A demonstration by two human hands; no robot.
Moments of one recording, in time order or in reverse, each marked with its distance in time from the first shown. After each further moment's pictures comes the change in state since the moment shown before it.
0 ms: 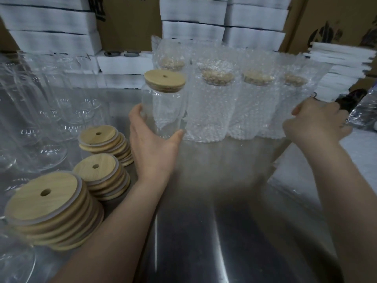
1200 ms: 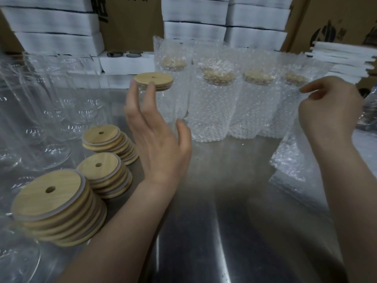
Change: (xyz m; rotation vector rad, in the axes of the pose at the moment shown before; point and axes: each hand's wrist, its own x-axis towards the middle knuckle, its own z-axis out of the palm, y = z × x) left_hand -0.013 0.029 -0.005 0.148 0.203 0.510; right_hand 0.003 0.009 -0.013 0.457 0.338 -0.305
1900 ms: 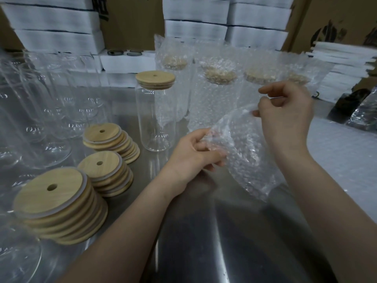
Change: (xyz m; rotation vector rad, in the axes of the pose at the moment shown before) left_hand -0.012 0.011 0.009 -0.900 -0.890 -0.784; right_hand -0.043 -0.036 0.030 0.562 -0.105 -0.027
